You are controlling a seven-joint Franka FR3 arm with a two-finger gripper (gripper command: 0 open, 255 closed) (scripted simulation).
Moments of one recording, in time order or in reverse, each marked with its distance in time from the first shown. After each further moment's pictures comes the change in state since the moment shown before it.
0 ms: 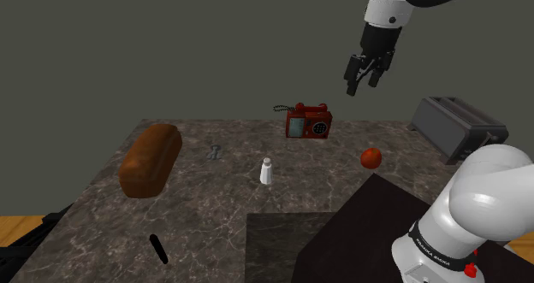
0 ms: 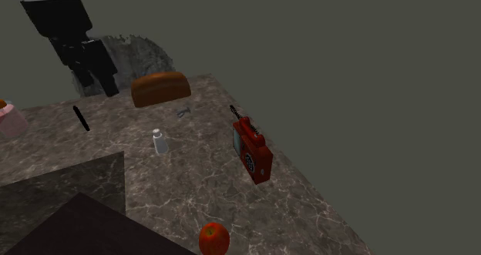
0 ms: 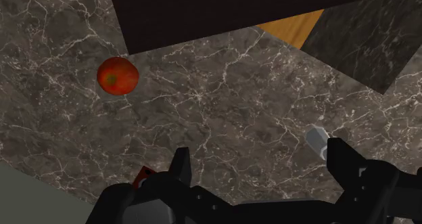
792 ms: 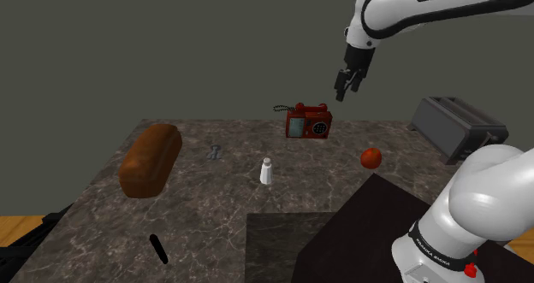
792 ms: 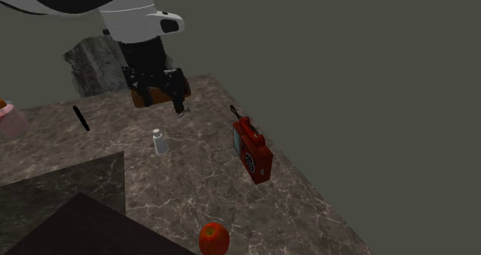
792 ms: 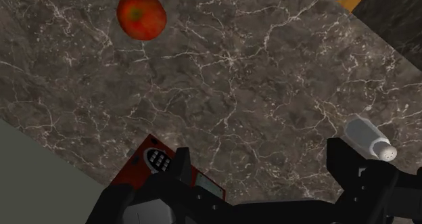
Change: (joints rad) arm -0.005 0.250 -0.169 0.000 -0.094 0.264 -0.274
